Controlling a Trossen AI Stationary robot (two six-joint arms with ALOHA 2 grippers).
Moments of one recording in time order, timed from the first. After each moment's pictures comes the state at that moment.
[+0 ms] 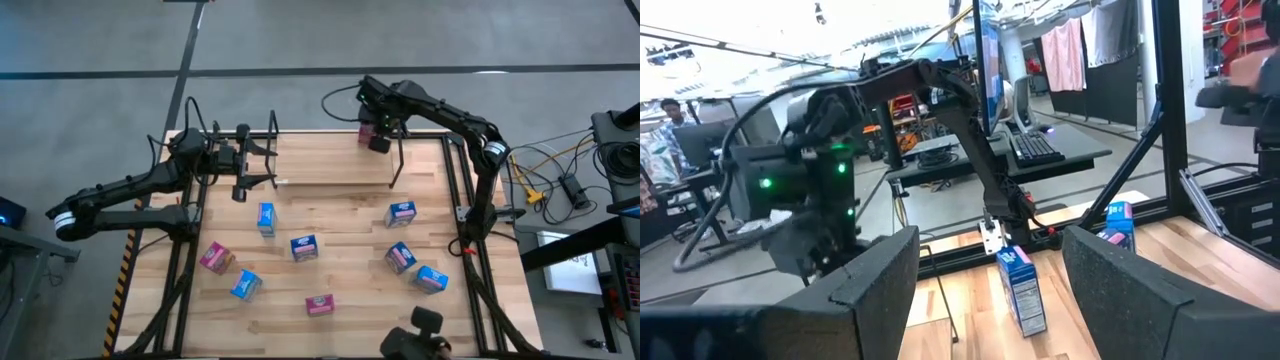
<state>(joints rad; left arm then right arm) 0.49 0.86 0.66 0.29 0.54 0.23 -0.69 1.88 1.78 -1.20 0.22 -0.42</state>
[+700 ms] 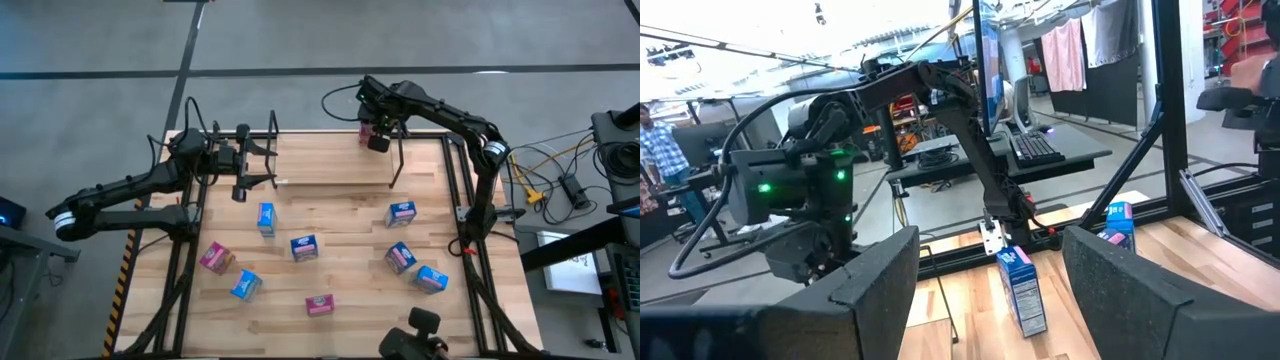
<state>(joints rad) 0.49 0.86 0.66 0.29 0.54 0.23 -0.69 1.88 1.77 -1.16 0.22 -0.42</state>
